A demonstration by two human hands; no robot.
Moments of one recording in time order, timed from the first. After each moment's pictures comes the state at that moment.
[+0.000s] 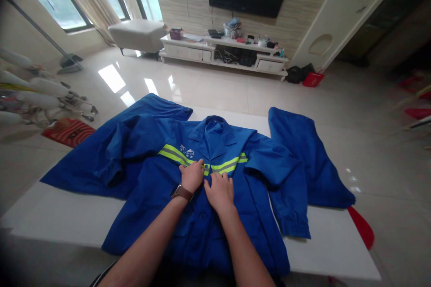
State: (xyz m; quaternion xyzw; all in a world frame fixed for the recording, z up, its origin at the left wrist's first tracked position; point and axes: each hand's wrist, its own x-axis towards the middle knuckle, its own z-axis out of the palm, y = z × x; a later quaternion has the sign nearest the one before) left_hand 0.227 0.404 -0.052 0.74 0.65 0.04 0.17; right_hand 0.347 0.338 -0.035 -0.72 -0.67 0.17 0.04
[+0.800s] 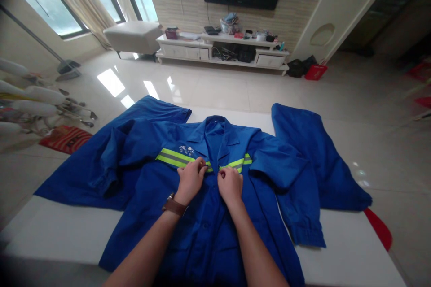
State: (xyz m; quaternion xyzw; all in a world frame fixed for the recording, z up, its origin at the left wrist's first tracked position) left_hand 0.222 0.410 -0.020 0.70 0.64 0.18 0.26; right_hand 0.370 0.375 -0.047 -0.77 -0.57 0.19 0.21
